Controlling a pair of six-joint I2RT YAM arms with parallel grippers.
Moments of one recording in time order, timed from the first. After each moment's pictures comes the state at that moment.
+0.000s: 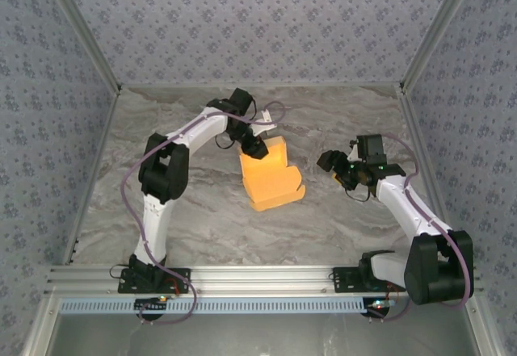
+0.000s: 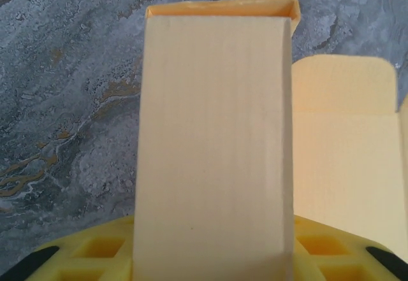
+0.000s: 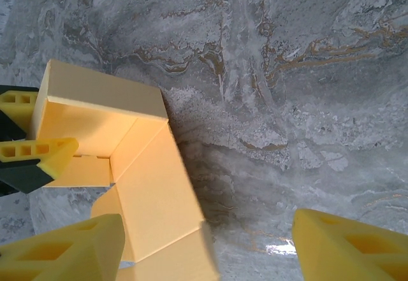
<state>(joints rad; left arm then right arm) -0.53 2.21 1.85 -0.87 0.56 0.57 0.12 1.20 0.75 -0.45 -0.41 0.73</state>
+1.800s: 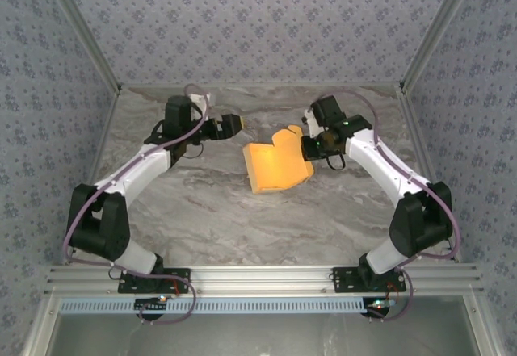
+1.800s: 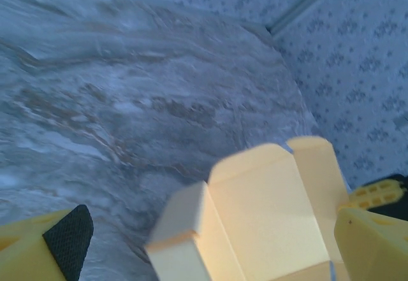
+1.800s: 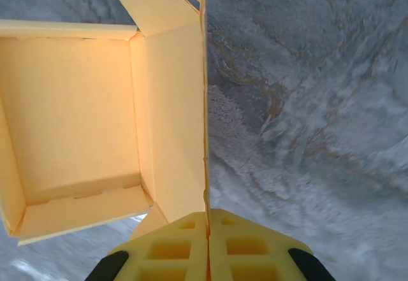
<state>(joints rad) -0.33 1.51 1.05 -0.02 0.50 -0.50 0.42 1.55 1.34 -0.89 -0.11 0.11</state>
